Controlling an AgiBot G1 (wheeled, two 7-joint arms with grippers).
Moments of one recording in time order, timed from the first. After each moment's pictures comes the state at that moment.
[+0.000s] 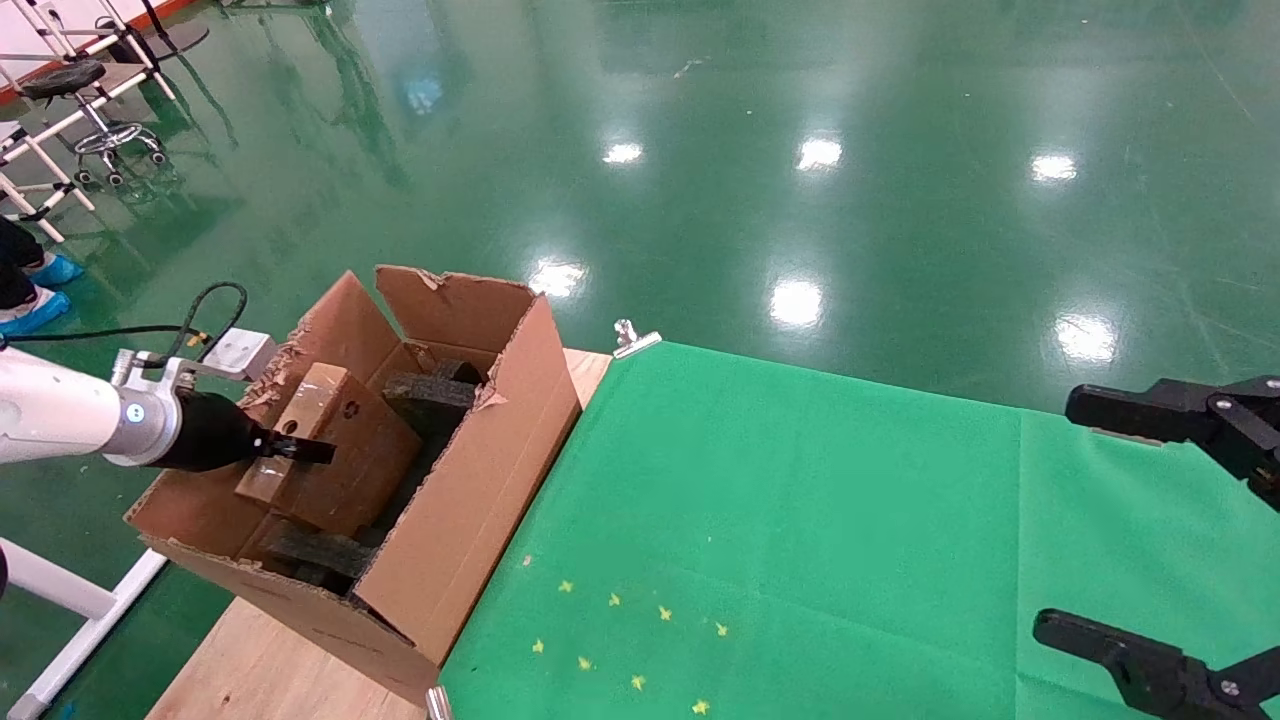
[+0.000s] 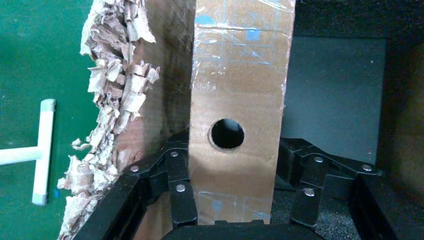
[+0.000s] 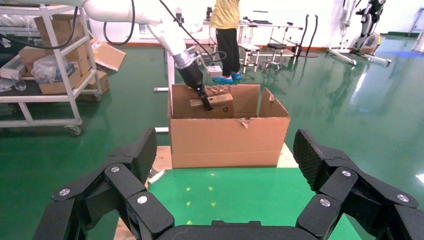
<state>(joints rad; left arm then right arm) -1.70 0.77 0.89 0.02 1.69 0.90 -0.57 1.09 -0.58 -0.35 1.25 -0.68 -1.46 0.14</state>
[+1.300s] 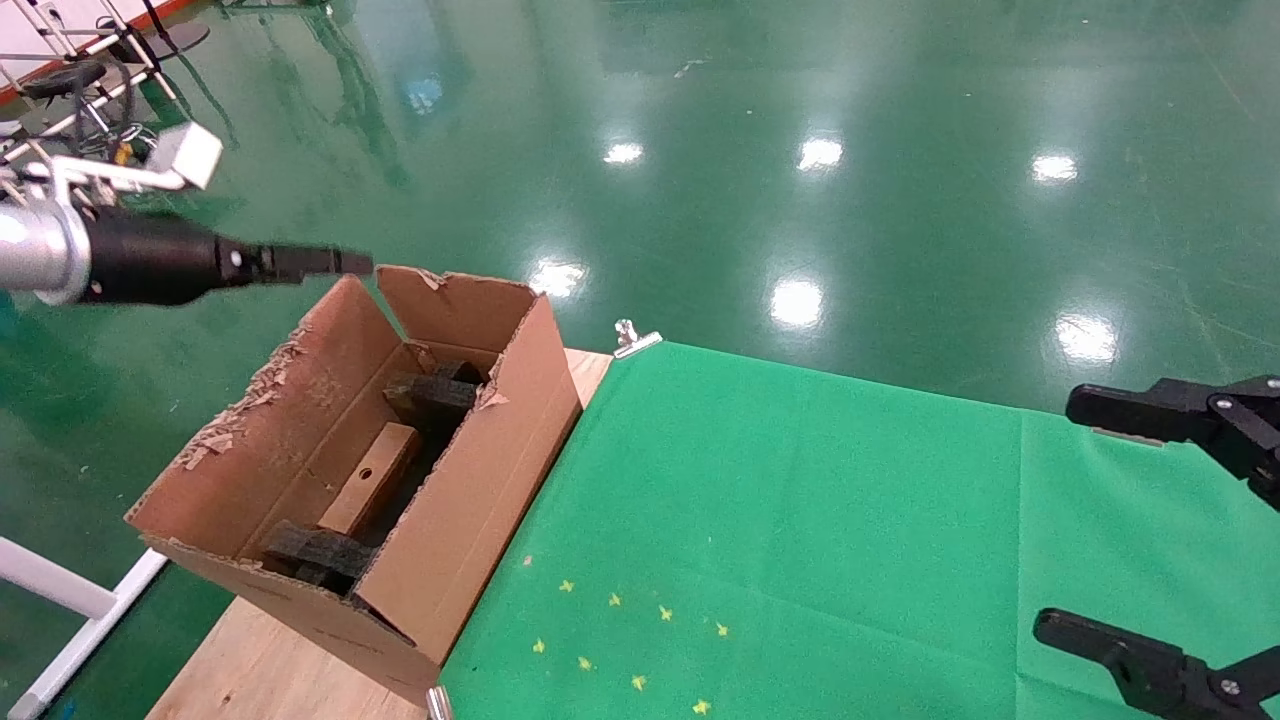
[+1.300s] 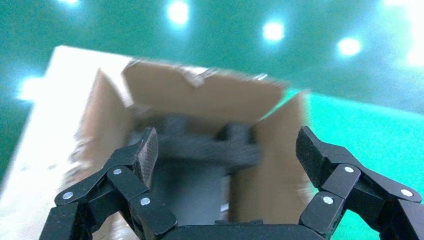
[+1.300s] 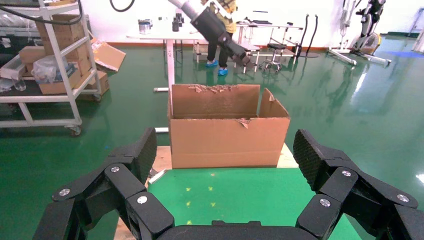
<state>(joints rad) -2.02 0.68 0.81 -0.05 1.56 1.25 -0.67 1.09 -0.58 -0.35 1.25 -0.68 -1.46 0.14</state>
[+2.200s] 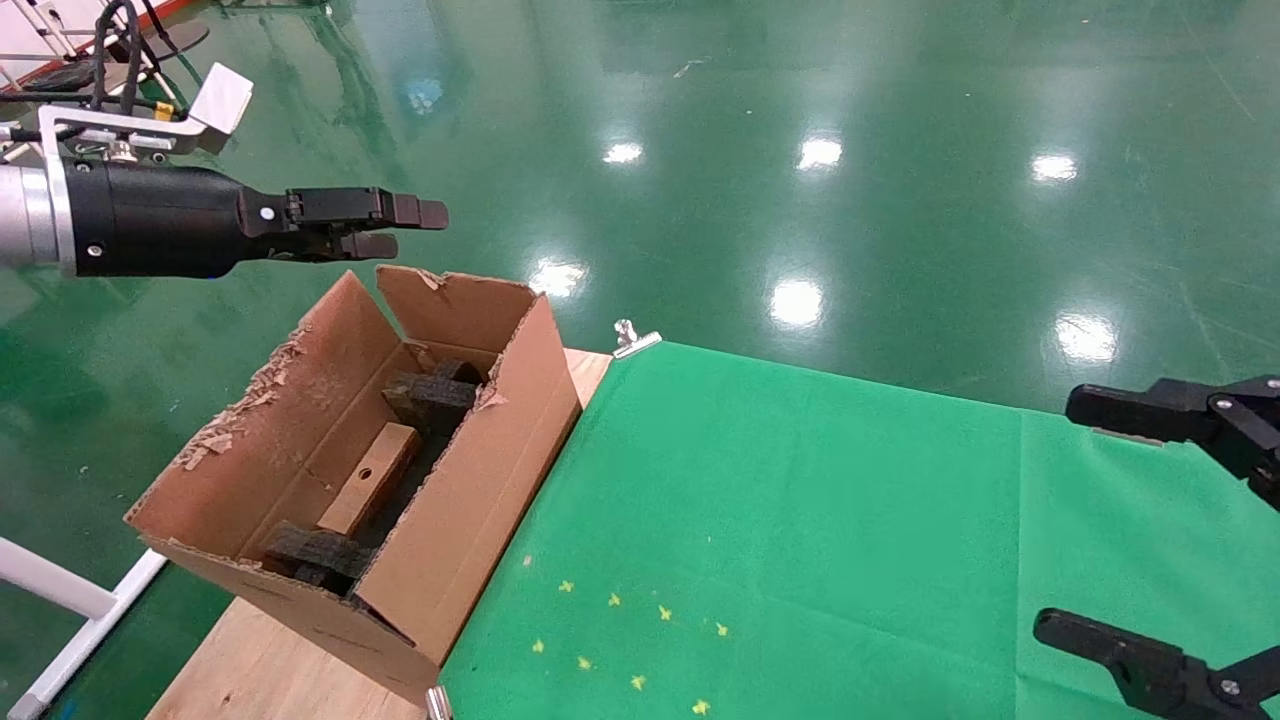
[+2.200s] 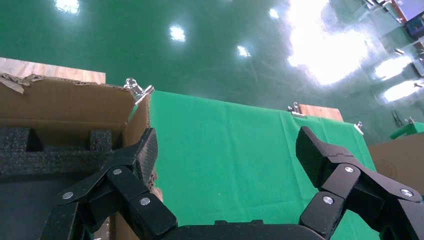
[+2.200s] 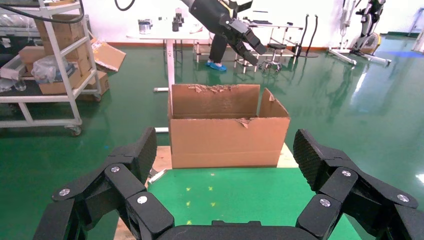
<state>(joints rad) -2.03 0.67 0.72 -0.11 1.42 1.54 -0.74 1.09 -0.58 -0.35 1.25 -0.68 -1.46 0.14</state>
